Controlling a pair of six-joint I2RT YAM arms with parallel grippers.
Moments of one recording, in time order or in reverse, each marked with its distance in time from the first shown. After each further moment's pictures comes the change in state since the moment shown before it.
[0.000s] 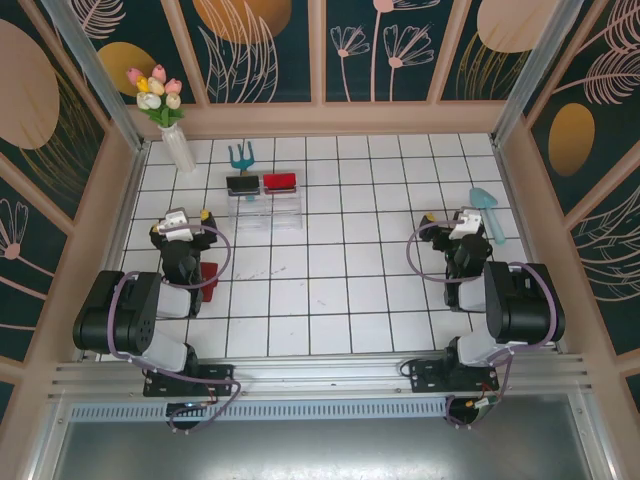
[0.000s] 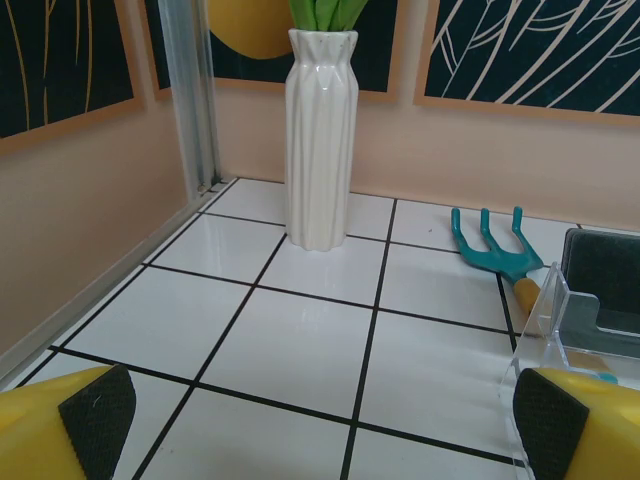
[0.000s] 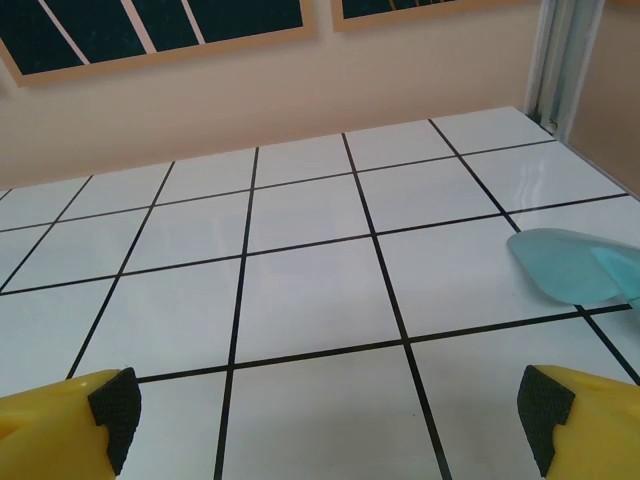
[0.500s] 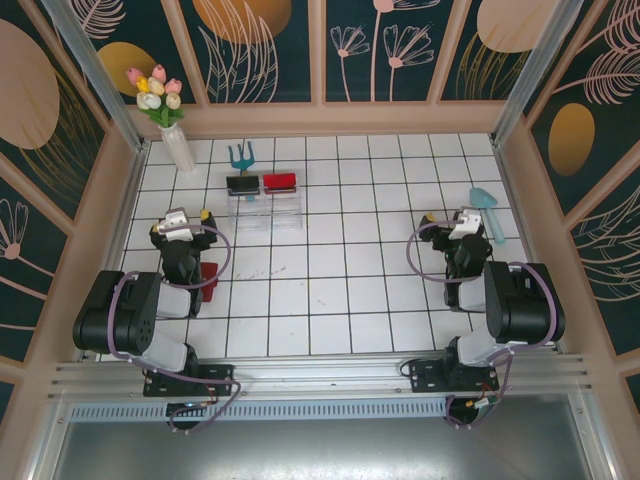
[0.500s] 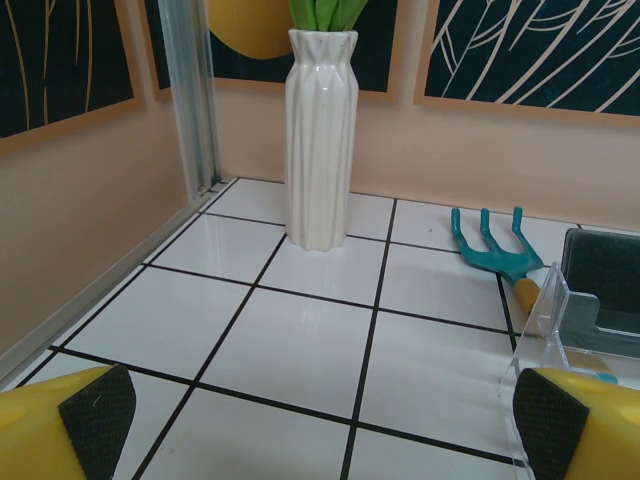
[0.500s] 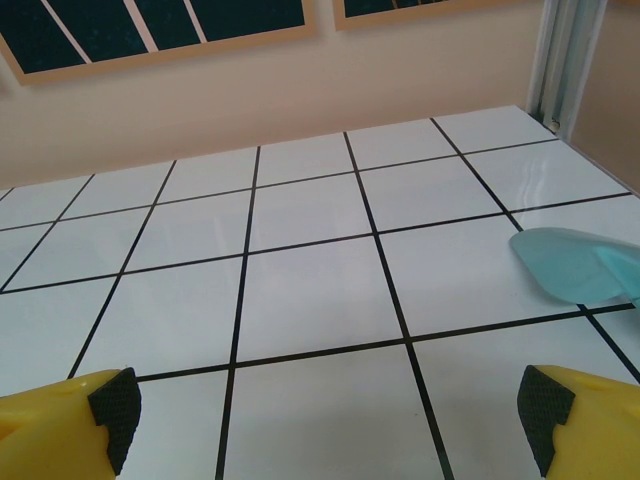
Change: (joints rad) left arm 0.000 0.000 0.000 0.000 0.000 0.000; right arm 0.000 0.002 0.000 0.000 -0.004 0.000
